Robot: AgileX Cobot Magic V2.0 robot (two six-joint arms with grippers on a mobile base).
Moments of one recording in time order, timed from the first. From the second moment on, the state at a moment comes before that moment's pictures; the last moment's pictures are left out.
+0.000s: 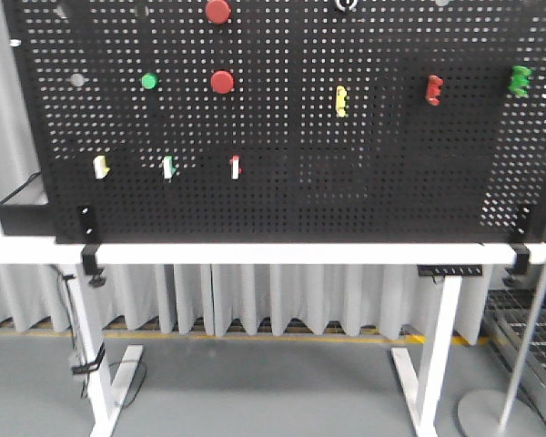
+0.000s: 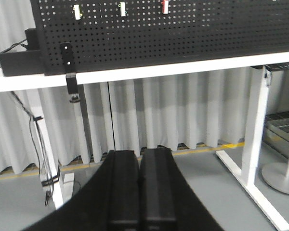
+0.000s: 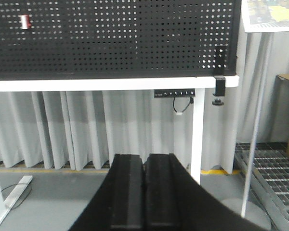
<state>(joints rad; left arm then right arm) -0.19 -0.01 0.03 -0.12 0.12 0.15 0.02 -0.01 0.03 -0.09 0.10 0.10</state>
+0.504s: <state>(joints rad) -0.19 -0.01 0.03 -0.12 0.12 0.15 0.02 -0.01 0.03 -0.09 0.10 0.10</state>
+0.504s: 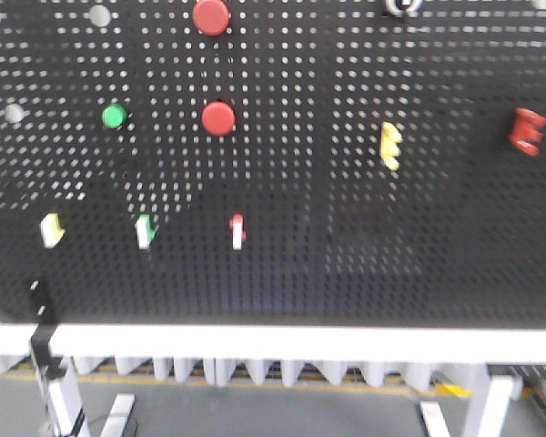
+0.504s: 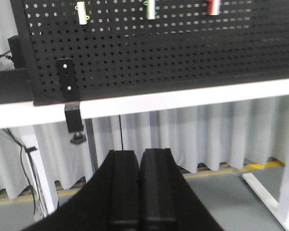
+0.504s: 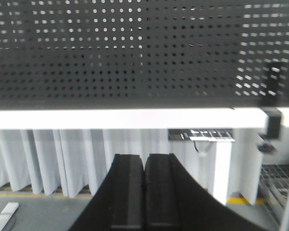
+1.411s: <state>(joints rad) -0.19 -0.01 0.03 -0.12 0.12 0.15 0.02 -0.01 0.03 -0.09 0.10 0.10</state>
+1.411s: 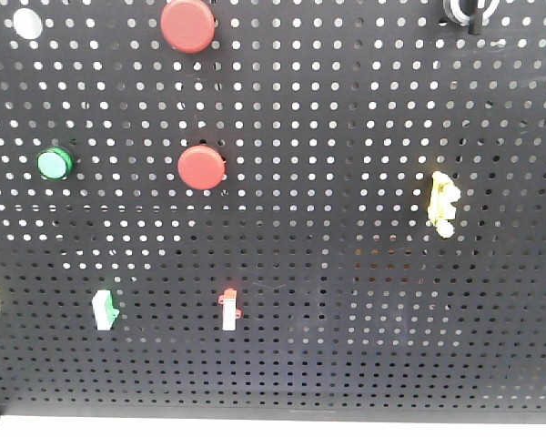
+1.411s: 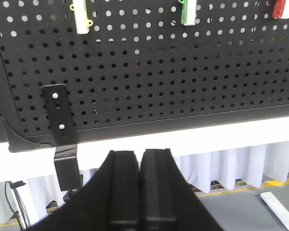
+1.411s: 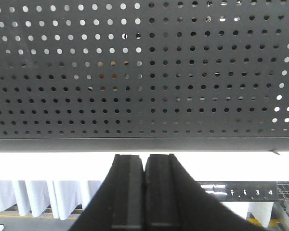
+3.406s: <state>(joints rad) -0.65 1.23 -1.40 -0.13 0.09 0.29 0.02 0.70 -0.89 -0.12 0.04 0.10</state>
